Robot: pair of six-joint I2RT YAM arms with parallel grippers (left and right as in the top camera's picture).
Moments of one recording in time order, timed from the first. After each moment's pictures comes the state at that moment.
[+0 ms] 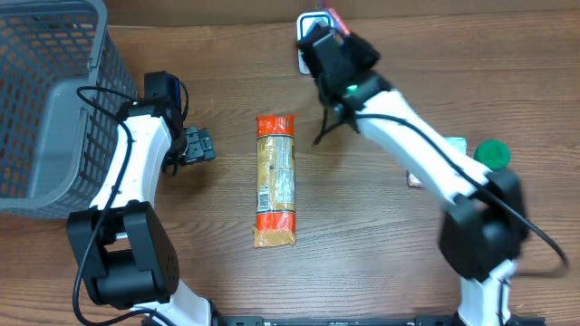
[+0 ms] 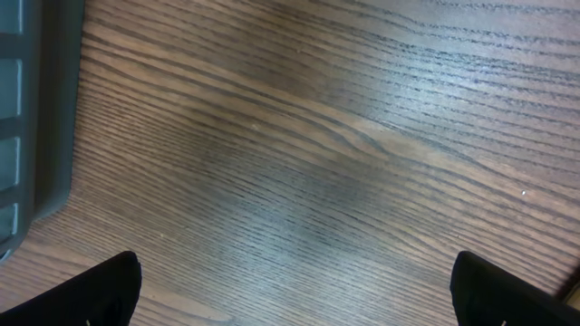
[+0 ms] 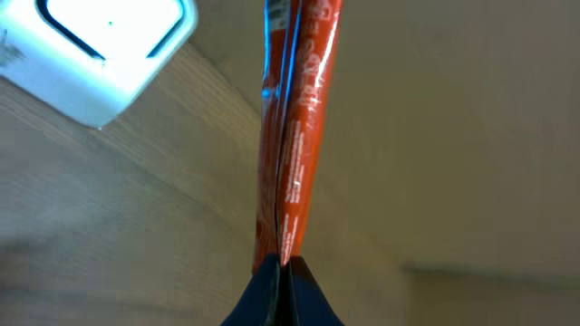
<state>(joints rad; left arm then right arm) 0.12 1.79 1.35 -0.99 -0.18 -0.20 0.59 2.00 1.83 -0.65 0.76 -0.39</state>
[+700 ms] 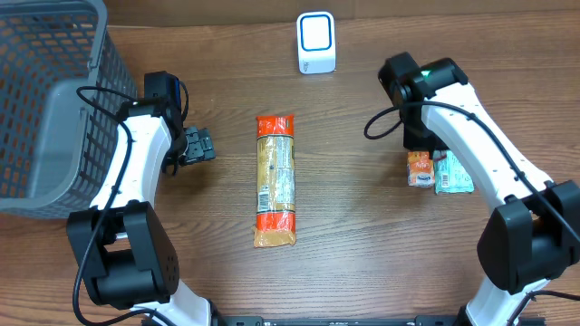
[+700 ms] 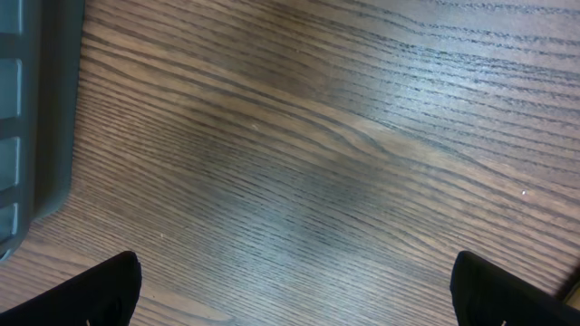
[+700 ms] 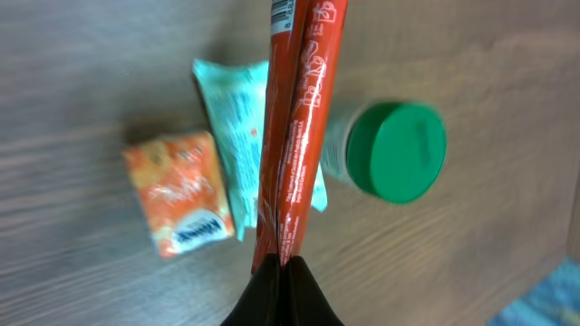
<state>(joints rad) 0.12 1.79 1.35 -0.99 -0.18 -0.20 0.35 1.90 1.63 -1.41 0.49 0.53</state>
